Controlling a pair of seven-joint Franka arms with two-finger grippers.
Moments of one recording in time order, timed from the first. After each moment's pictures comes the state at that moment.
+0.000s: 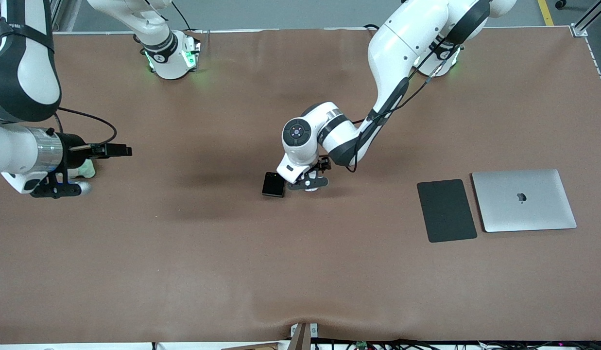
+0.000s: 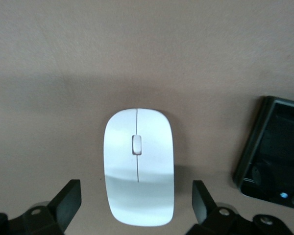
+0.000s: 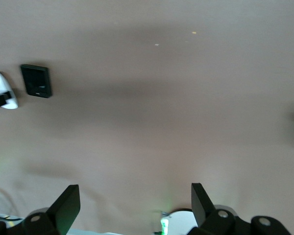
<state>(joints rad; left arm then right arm) -0.63 0.86 -0.25 -1.41 0.22 2.13 -1.03 0.07 0.30 -0.07 -1.47 0.25 1.38 0.00</state>
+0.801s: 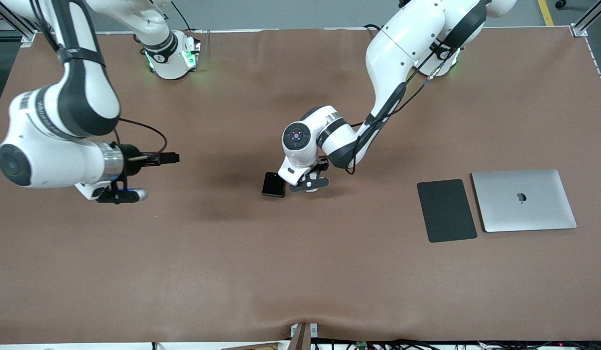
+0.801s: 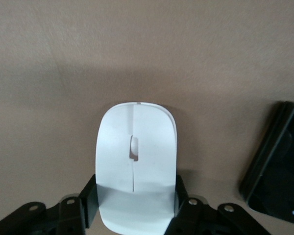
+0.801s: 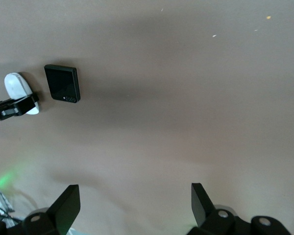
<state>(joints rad) -0.63 0.87 -0.25 -1.40 0.22 2.14 -1.09 0.21 0.32 -0.07 -1.62 0.33 1.57 0.12</state>
